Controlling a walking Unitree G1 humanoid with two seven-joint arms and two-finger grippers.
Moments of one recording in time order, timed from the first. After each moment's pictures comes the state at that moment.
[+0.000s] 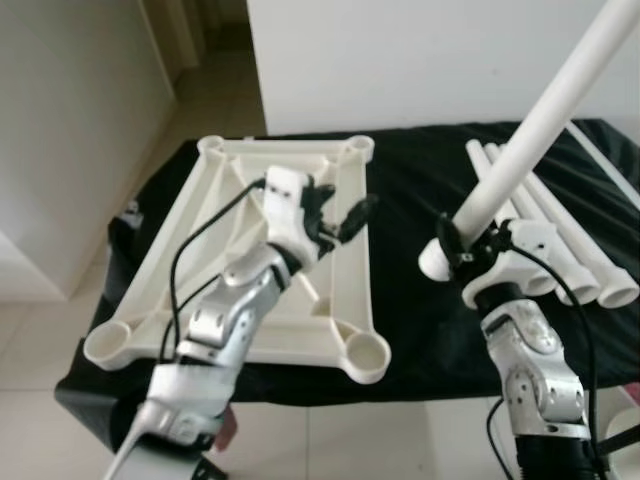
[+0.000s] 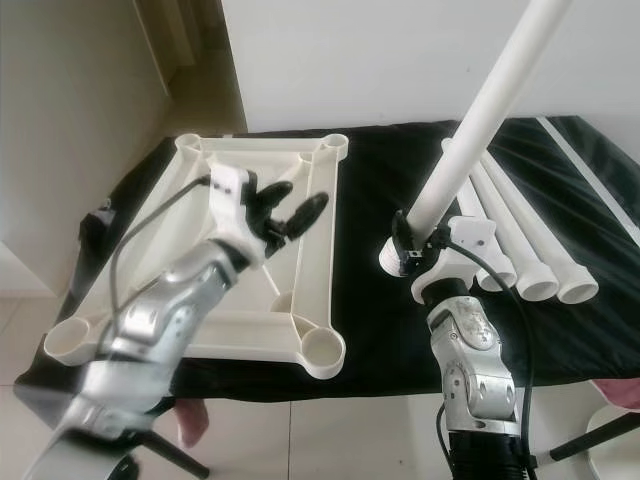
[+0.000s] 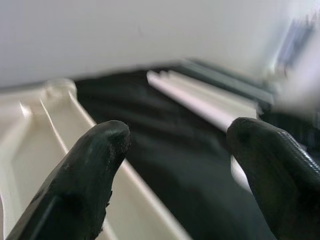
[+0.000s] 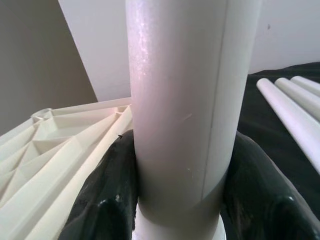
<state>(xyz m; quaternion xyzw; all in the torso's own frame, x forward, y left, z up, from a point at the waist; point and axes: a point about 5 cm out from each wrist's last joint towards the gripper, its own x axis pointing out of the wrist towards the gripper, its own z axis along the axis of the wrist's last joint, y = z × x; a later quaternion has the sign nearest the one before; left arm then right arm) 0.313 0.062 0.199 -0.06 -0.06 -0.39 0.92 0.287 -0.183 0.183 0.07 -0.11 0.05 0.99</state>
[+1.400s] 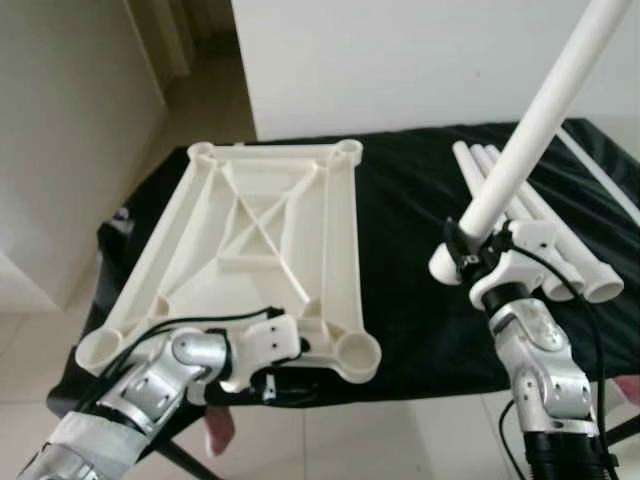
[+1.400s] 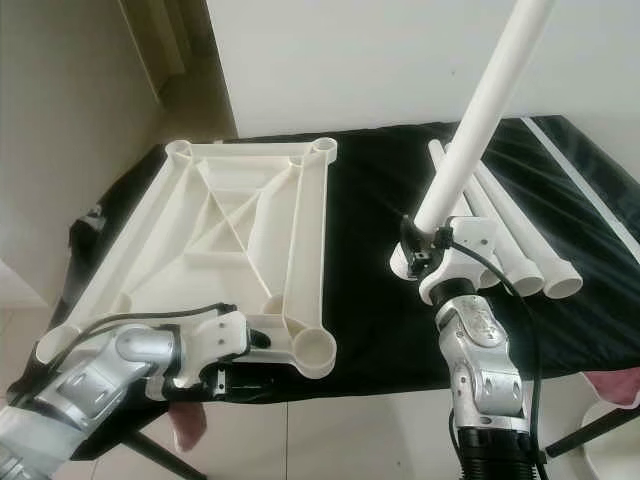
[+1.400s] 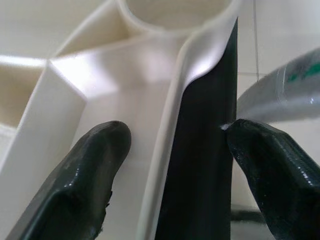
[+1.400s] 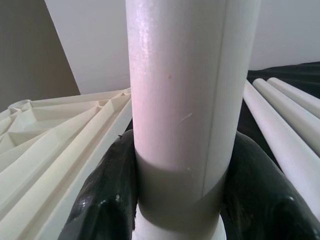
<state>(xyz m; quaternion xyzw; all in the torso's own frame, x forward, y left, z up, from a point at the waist) 0.269 0.099 0.104 0.25 0.12 -0.64 0.71 0.291 -0.190 0.178 0.05 -0.09 0.04 0.99</state>
